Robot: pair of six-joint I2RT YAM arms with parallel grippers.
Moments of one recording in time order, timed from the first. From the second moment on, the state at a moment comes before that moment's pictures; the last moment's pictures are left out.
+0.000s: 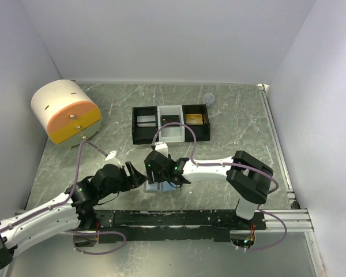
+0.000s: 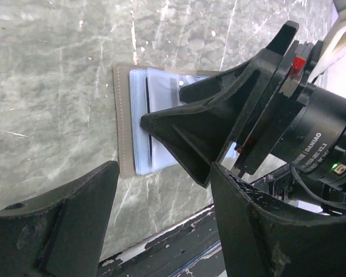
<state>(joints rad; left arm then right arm) -0.91 0.59 0.28 -0.27 -0.19 -1.04 1.14 1.74 0.96 -0.18 0.27 0.73</state>
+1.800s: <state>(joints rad) -0.88 1.05 0.21 0.39 0.05 -0.97 0.98 1.59 0.70 0.12 0.01 0.72</state>
